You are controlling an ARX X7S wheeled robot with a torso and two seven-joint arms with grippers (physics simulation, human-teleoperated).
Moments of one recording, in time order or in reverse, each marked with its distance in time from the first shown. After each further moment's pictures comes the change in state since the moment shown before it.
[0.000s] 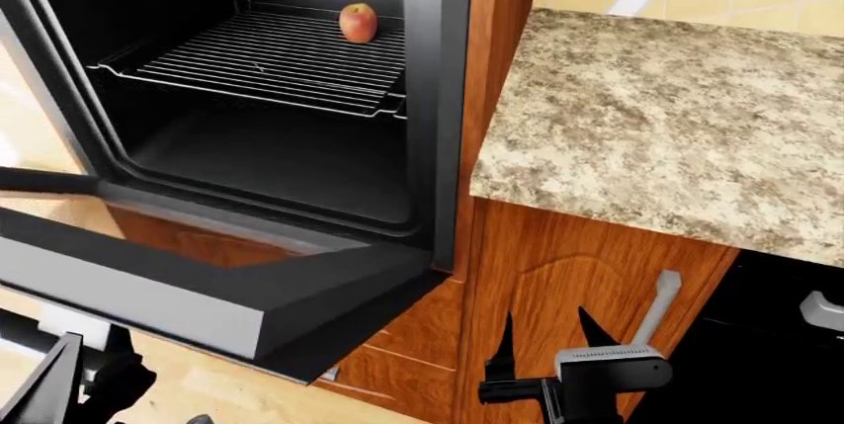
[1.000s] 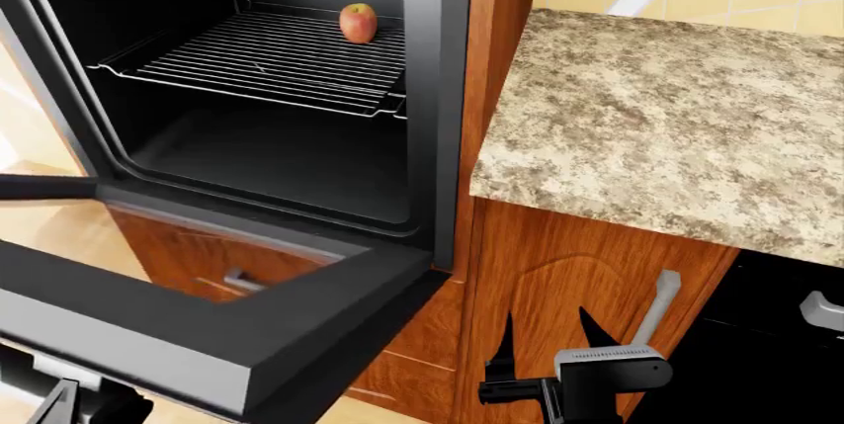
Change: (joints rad) left arm 0.235 0.146 -0.352 -0.201 0.220 0.197 0.000; right arm 0.002 0.006 -0.010 -0.001 0.001 -0.001 0.011
